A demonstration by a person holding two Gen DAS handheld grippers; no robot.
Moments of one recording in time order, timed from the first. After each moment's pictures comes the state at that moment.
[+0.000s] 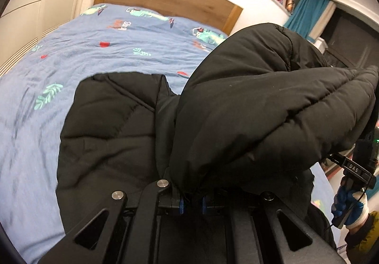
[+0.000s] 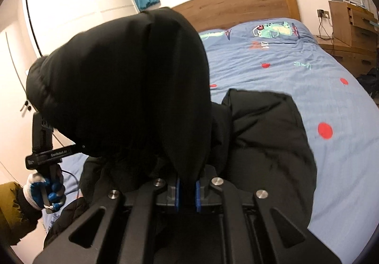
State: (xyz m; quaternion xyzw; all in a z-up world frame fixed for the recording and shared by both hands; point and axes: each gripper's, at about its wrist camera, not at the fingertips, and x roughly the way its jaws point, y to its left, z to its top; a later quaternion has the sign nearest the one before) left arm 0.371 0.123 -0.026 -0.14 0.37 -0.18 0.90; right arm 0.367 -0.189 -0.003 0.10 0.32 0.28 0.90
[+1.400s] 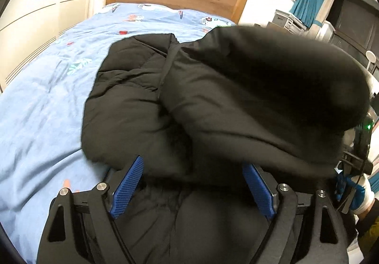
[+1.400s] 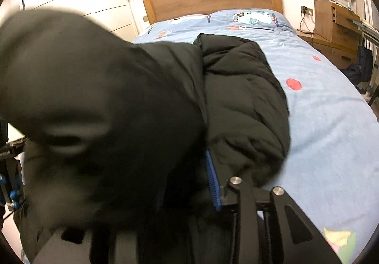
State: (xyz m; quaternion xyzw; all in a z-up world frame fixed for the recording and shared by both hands) left arm 0.267 0.115 -0.038 -0.09 0.39 -0.12 0.91; right arm 0.314 -0.216 -0.070 0.04 0.36 0.22 0.91
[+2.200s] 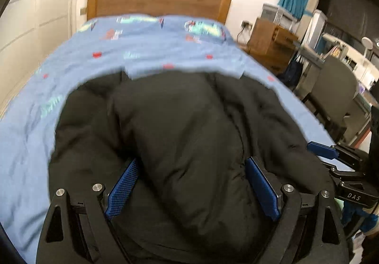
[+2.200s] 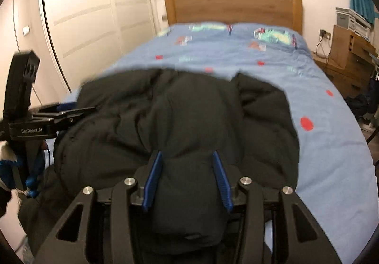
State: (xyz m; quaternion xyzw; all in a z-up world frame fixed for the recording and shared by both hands) left arm 0.350 0.034 -0.029 -0.05 0.39 -0.13 0.91; right arm 0.322 -0.165 -0.023 -0.03 0.35 0.25 0.90
